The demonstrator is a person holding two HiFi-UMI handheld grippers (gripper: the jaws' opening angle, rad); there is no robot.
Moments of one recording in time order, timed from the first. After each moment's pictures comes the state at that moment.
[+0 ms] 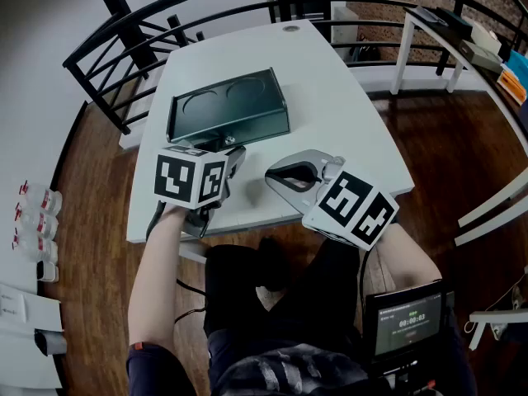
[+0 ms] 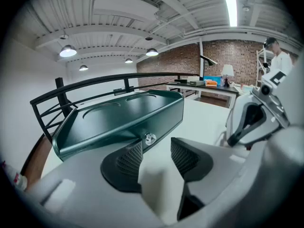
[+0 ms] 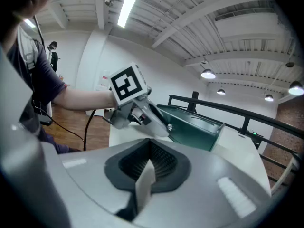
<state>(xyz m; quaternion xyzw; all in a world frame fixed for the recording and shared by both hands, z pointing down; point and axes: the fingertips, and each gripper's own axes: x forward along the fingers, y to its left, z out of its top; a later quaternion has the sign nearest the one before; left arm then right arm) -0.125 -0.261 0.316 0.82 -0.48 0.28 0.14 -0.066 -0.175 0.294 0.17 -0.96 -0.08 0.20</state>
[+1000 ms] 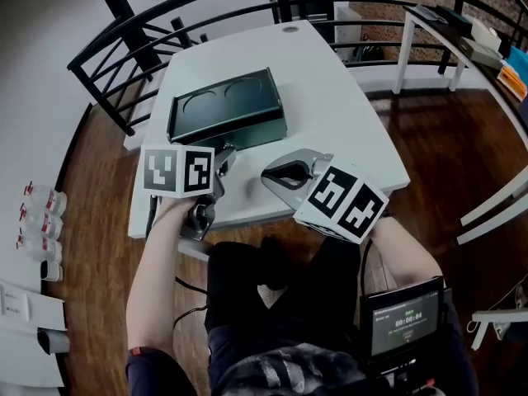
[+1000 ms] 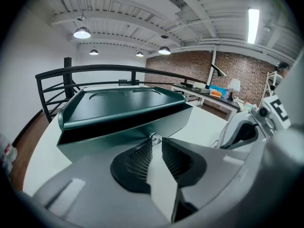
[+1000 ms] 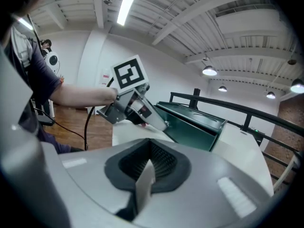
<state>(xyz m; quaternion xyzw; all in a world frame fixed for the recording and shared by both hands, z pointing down) -0.121 -0.248 0.318 0.81 -0.49 0.23 0.23 -0.058 -0.171 0.307 0.16 -0.96 -0.07 0.23</state>
